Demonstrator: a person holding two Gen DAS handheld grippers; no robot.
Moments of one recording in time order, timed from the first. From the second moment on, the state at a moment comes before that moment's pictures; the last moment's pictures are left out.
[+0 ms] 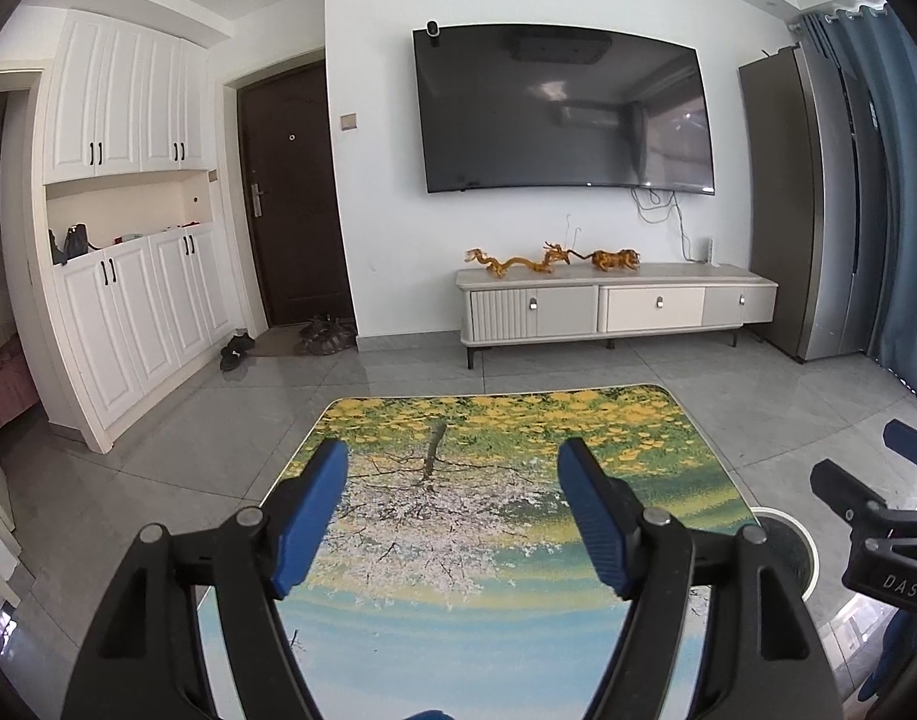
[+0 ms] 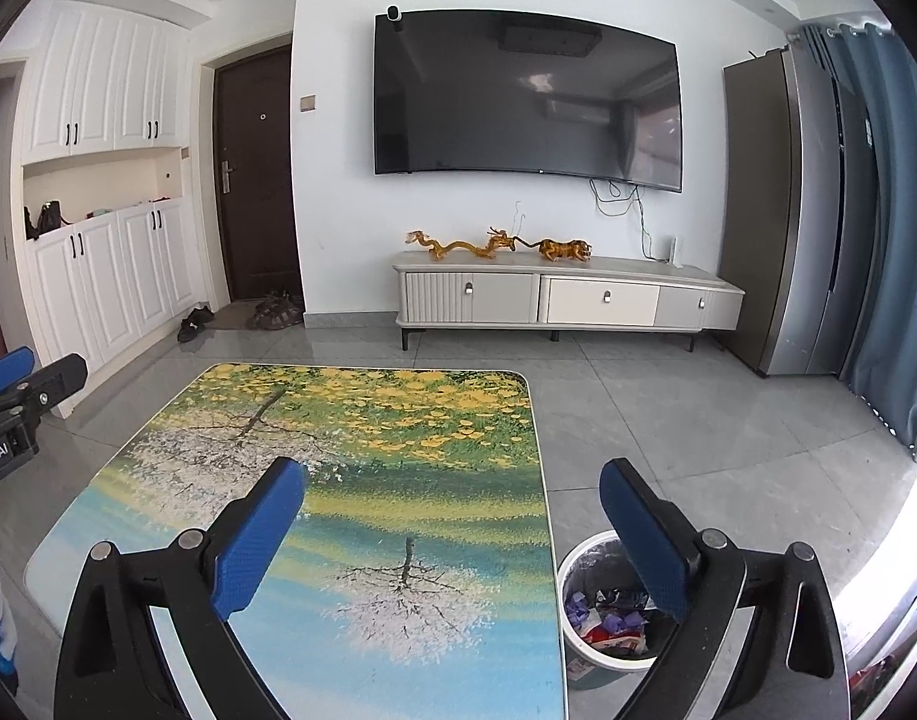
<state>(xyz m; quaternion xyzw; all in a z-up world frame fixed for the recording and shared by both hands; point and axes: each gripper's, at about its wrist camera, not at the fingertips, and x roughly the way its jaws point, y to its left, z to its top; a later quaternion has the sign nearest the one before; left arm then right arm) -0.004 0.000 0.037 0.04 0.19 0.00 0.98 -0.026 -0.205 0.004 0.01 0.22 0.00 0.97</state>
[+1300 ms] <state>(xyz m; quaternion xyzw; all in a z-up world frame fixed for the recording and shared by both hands) -0.020 -0.014 0.025 0.05 0.18 -0.02 0.98 -0.051 -0.218 -0.002 0.02 0.20 -0.04 0.98</state>
